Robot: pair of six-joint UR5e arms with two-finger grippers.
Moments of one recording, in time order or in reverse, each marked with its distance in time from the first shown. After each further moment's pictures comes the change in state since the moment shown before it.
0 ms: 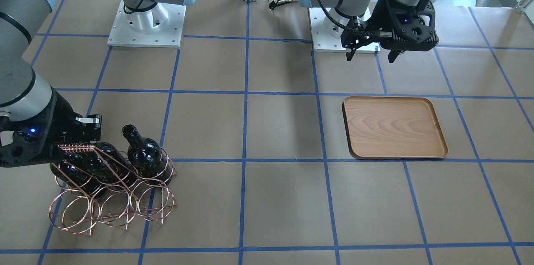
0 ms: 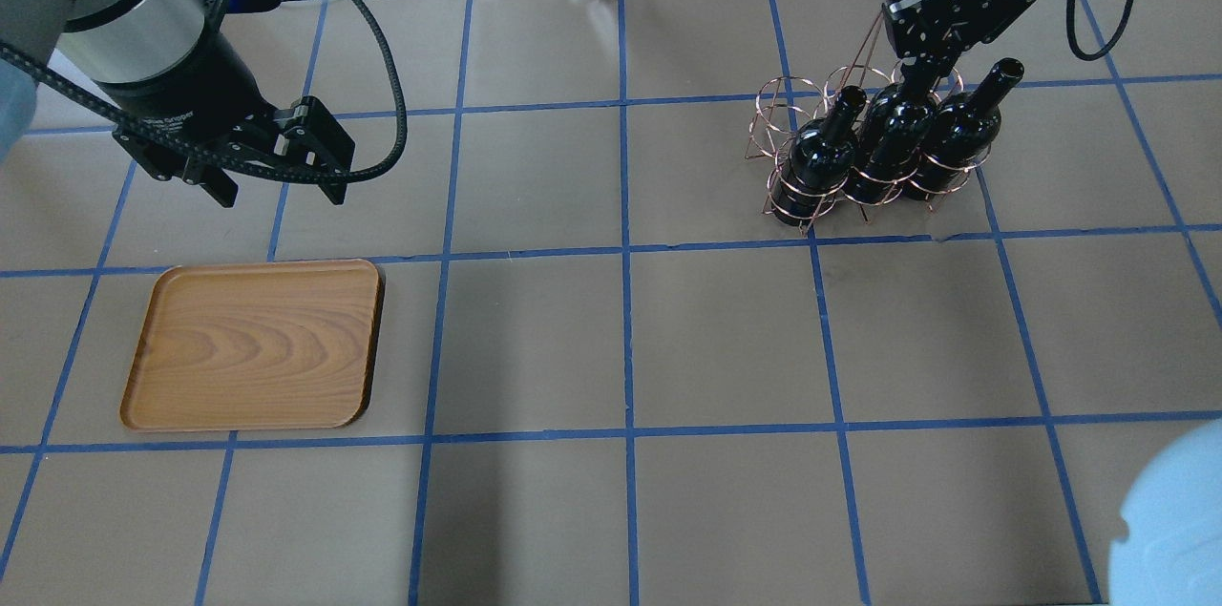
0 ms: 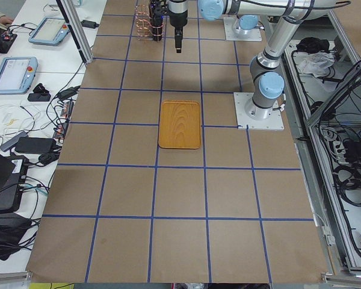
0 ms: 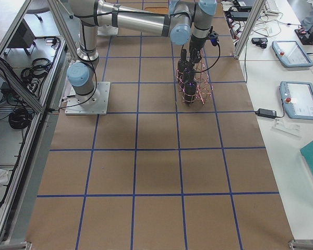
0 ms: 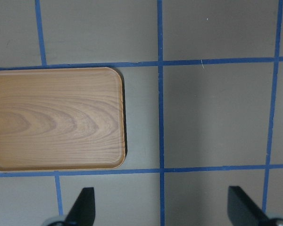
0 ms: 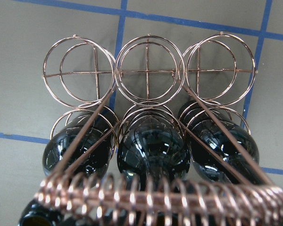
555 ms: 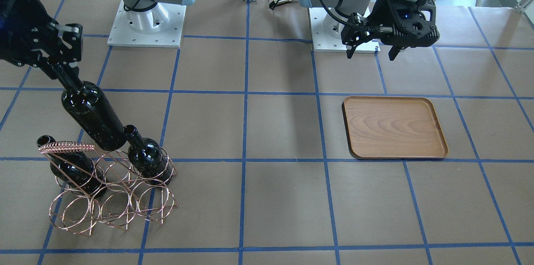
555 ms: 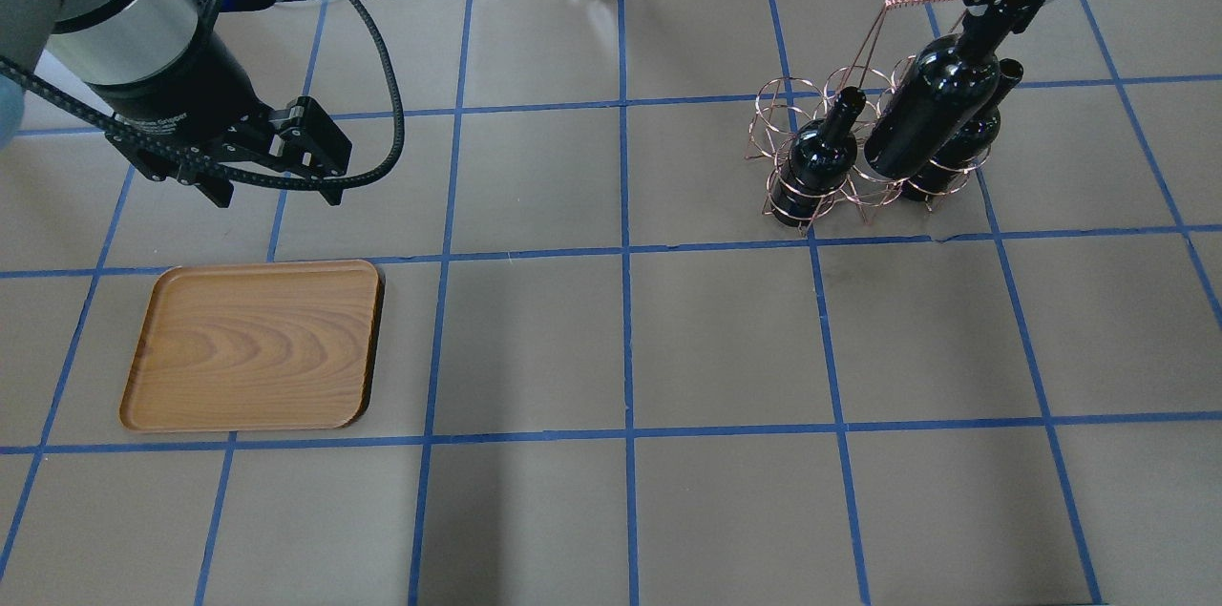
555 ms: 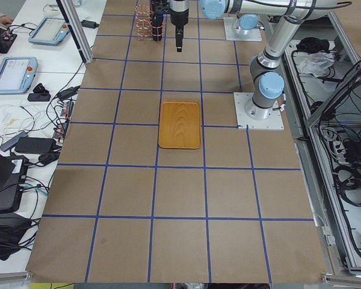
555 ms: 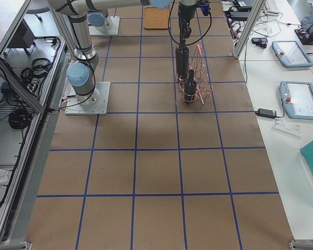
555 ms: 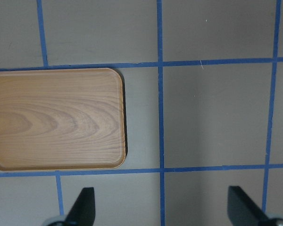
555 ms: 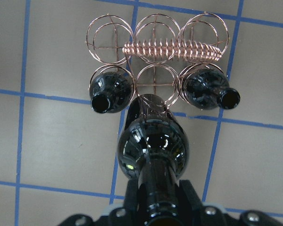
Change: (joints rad) left arm -0.002 0.009 0.000 -0.001 0.001 0.000; right arm 0.007 -0.182 -0.120 0.280 0.005 0.020
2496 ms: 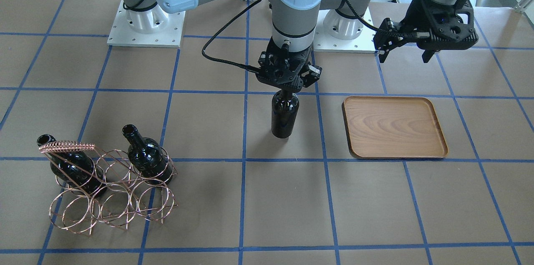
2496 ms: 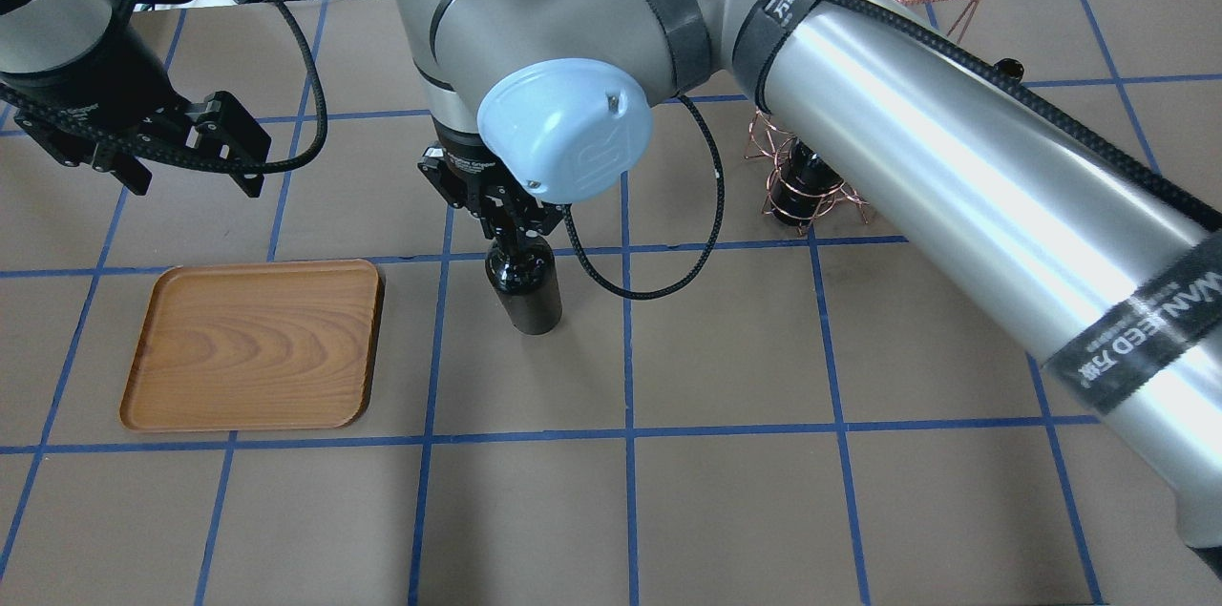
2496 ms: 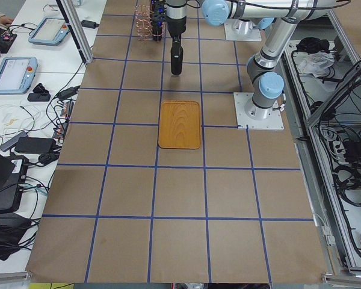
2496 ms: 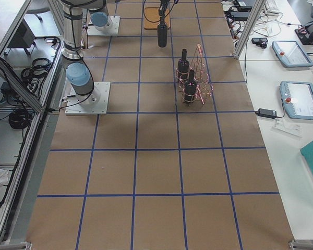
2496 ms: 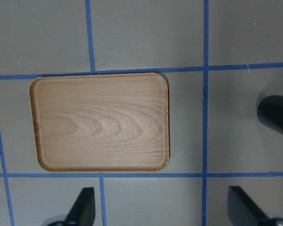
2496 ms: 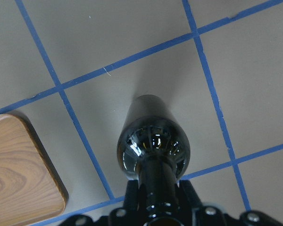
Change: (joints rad) left arm 0.105 0.002 0.000 0.019 0.078 0.109; right arm 0.664 0.284 0.063 -0.305 0.124 1.154
